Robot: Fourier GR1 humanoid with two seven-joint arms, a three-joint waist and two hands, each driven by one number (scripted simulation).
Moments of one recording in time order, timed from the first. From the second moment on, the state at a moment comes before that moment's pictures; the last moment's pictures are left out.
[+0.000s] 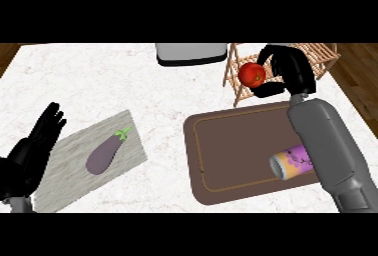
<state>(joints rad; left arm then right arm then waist) 0.03 0.26 0.12 -1.69 0.06 -0.03 0.18 -0.75 -0.24 0.01 -0.90 0.64 -0.26 -0.12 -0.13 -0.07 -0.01</state>
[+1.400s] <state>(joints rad) -0.06 0.23 0.06 -1.71 0.03 -0.05 0.20 -0.83 -0.39 0.00 -1.60 0.69 0.02 0.54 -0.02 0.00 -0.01</state>
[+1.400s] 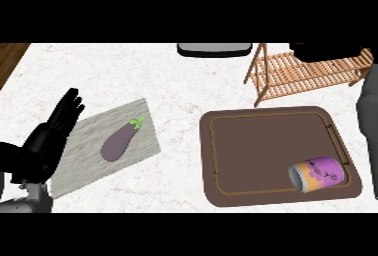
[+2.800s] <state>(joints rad) -0.08 0.20 0.06 -1.68 0.02 -0.09 0.17 -1.08 -0.54 0.06 -0.96 0.84 0.12 -0.06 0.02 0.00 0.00</state>
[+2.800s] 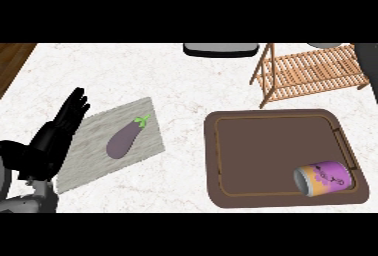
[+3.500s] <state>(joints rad) -0.07 0.20 0.07 -1.71 0.02 -0.09 0.20 -1.03 -0.62 0.02 -0.82 1.02 -0.03 0.08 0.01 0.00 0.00</state>
